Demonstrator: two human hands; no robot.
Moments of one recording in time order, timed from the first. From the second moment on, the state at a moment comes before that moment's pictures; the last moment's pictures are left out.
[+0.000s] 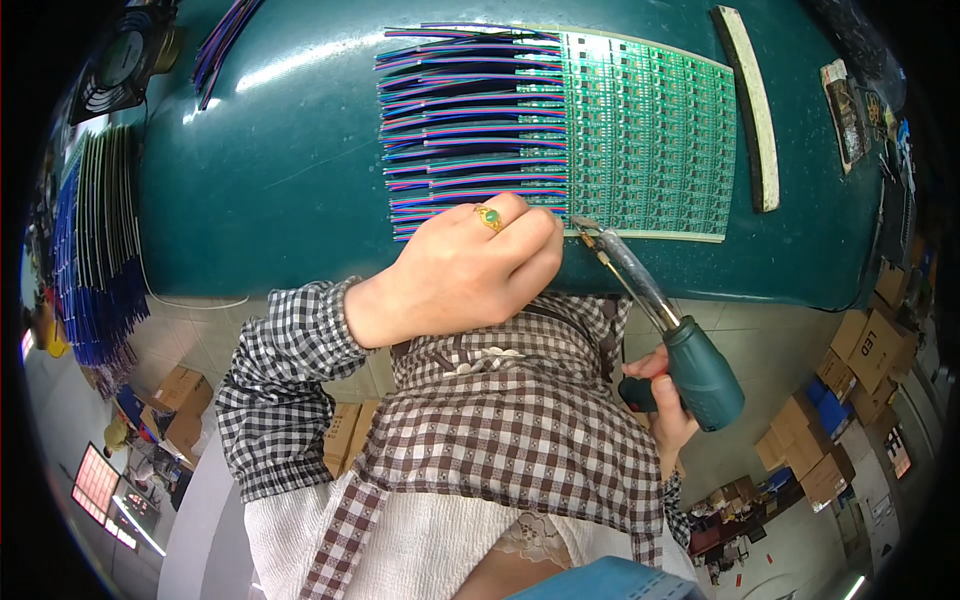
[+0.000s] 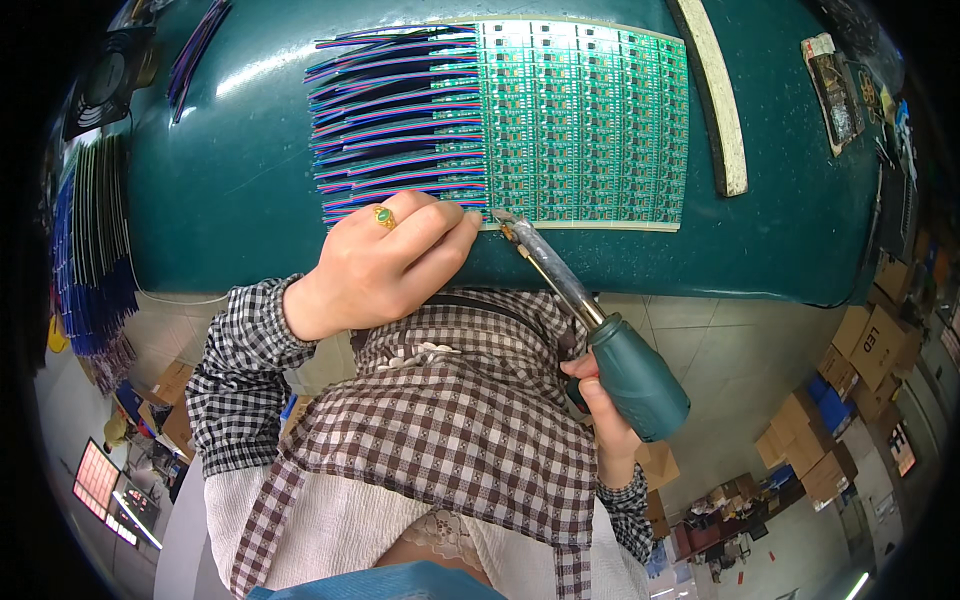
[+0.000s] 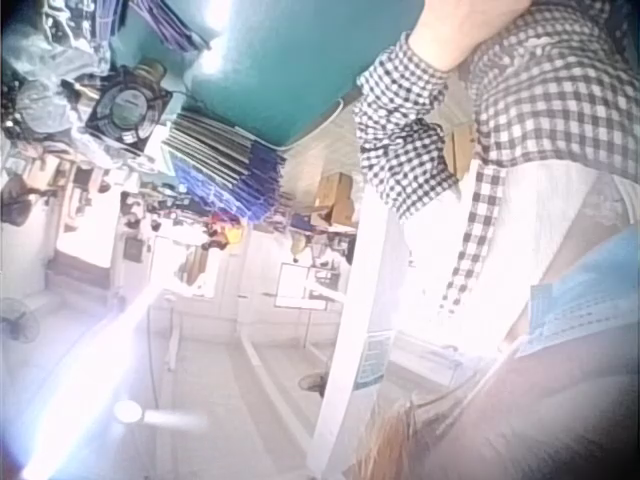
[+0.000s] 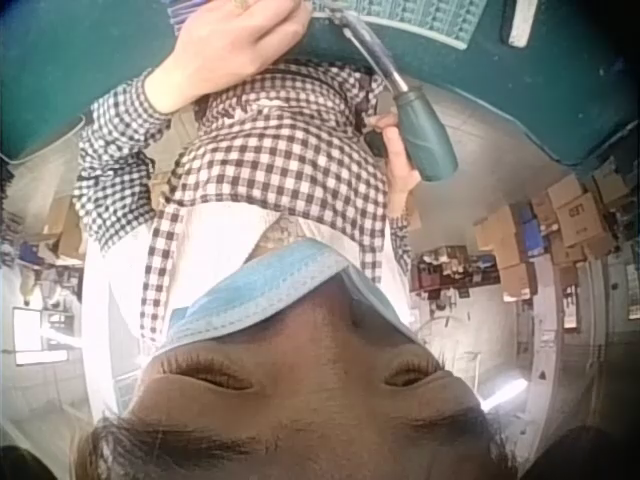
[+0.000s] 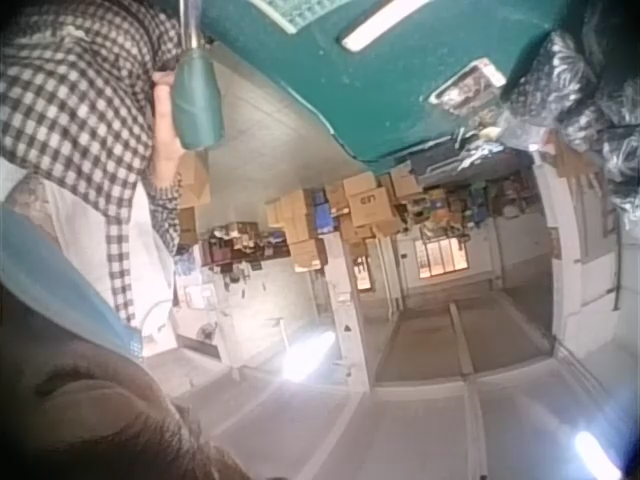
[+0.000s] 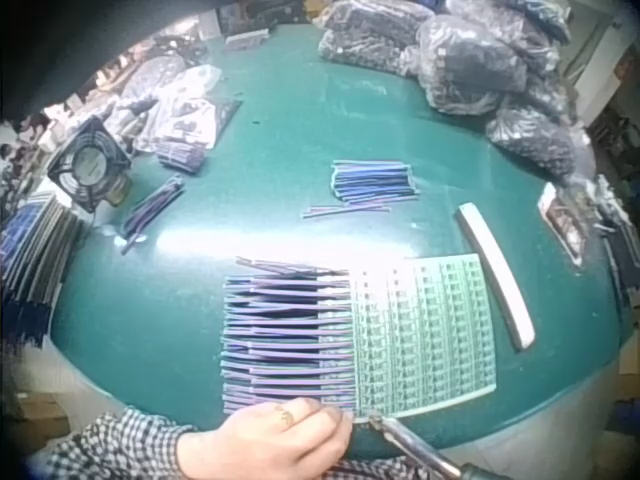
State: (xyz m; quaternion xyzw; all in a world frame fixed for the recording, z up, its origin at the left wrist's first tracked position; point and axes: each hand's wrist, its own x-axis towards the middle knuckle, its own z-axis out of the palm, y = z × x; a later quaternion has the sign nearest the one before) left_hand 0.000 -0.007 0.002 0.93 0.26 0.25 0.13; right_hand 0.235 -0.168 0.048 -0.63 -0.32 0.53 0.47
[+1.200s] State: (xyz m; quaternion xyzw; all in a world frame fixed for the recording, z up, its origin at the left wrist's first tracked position) left_hand -0.001 -0.007 0.004 0.93 0.25 0.24 0.13; right_hand 0.236 -0.171 0.048 -0.63 -0.32 0.54 0.45
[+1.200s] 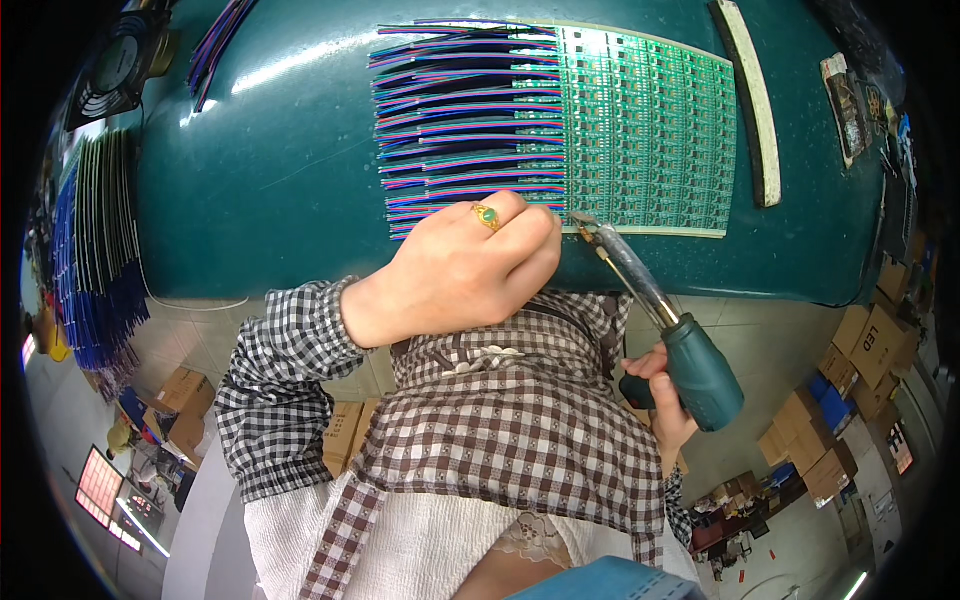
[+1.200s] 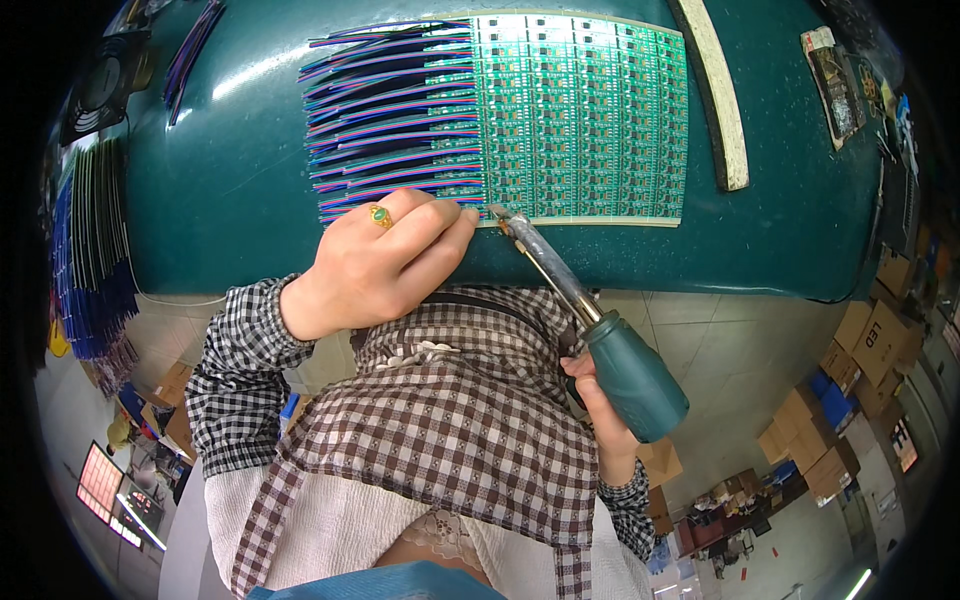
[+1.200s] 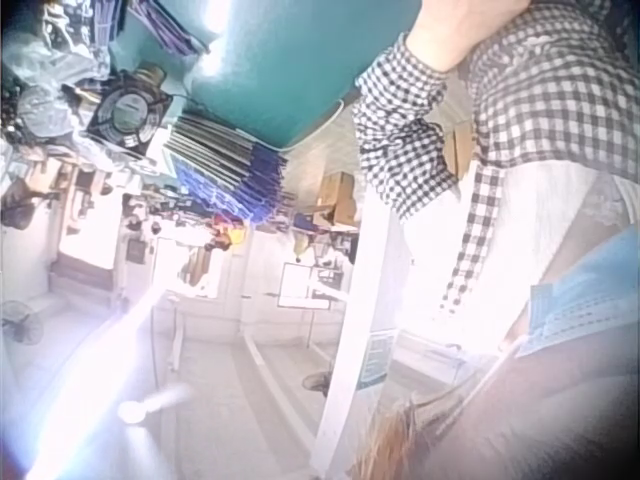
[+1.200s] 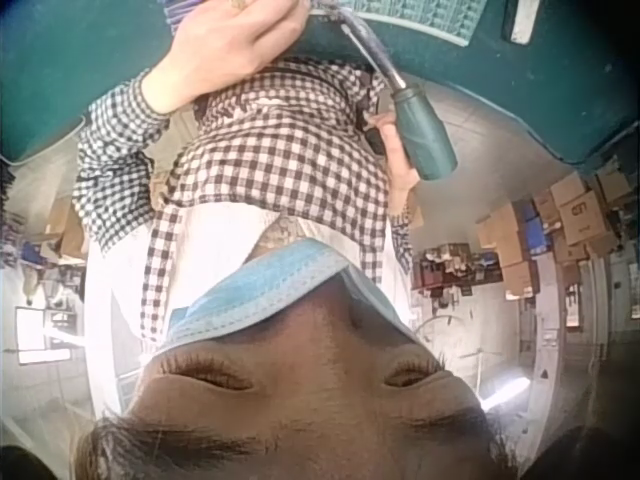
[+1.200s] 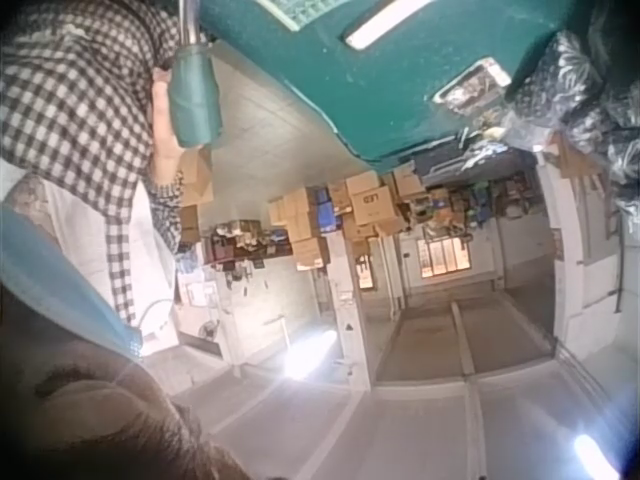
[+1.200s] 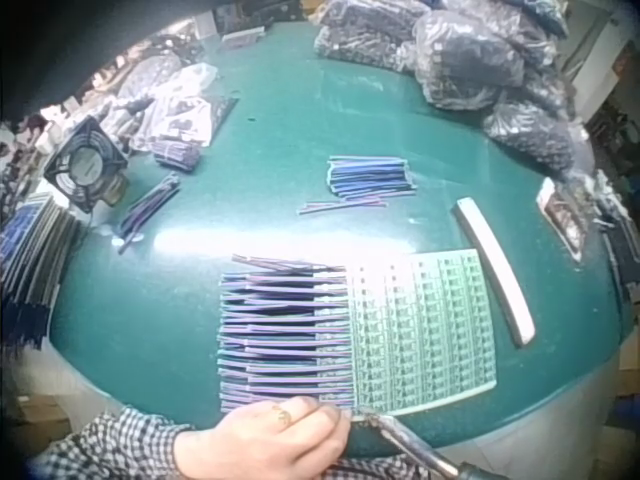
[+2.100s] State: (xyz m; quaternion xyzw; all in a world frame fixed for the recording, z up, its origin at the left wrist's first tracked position) left_hand -0.005 0.001 0.005 0.92 0.26 0.21 0.19; right_hand 0.235 -0.169 0.050 -0.64 -0.32 0.52 0.47
